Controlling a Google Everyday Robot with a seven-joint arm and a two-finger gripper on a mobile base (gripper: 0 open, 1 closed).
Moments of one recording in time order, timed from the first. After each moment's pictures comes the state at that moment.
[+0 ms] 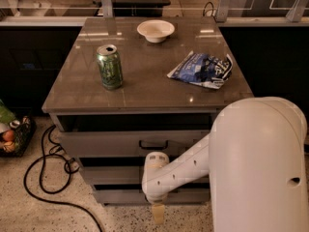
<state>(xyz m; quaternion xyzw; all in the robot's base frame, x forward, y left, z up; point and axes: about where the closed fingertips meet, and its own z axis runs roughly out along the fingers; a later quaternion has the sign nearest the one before) 0.455 -0.008 0.378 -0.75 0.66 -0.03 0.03</state>
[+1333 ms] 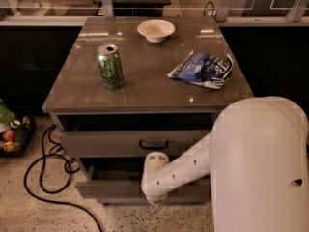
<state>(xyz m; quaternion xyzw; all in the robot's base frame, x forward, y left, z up) 0.453 -0.008 0.382 -0.75 0.66 -0.03 0.03</state>
